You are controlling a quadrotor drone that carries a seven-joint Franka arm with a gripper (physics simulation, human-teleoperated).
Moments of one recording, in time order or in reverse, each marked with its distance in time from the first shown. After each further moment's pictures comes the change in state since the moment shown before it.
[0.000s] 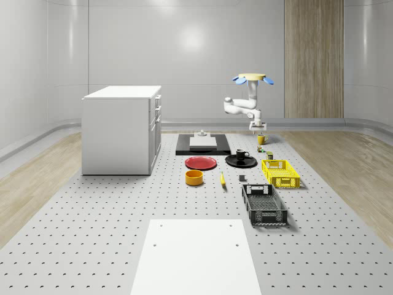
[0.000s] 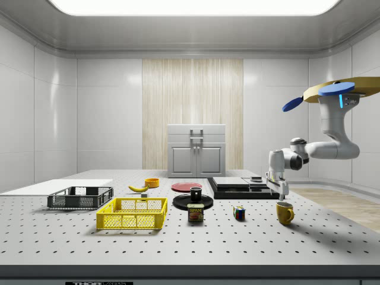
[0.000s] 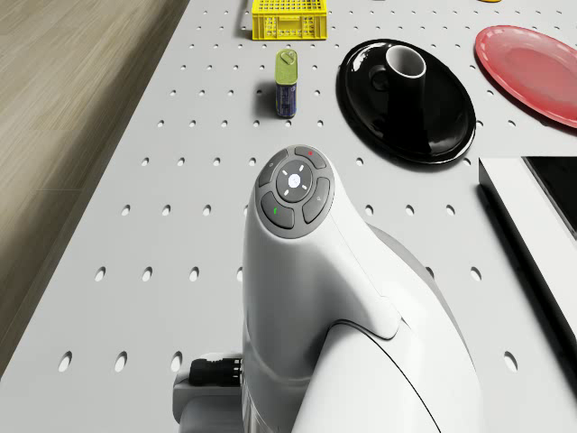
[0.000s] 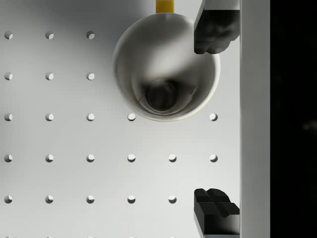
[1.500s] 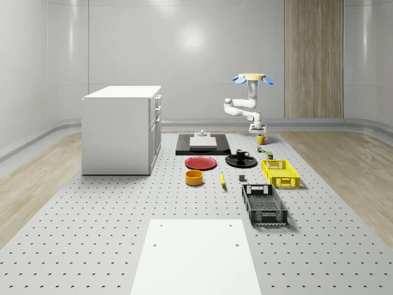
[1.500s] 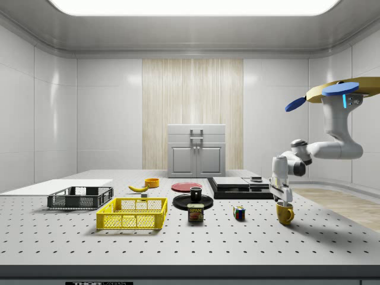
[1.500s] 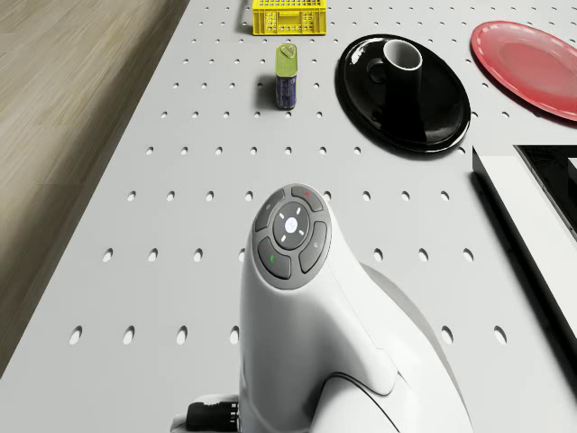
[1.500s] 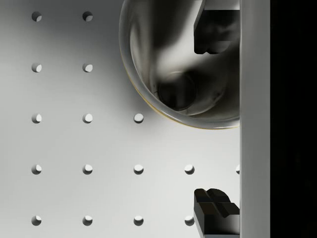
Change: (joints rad) arm -0.033 0.014 -0.118 0.037 -0.112 0.042 0.011
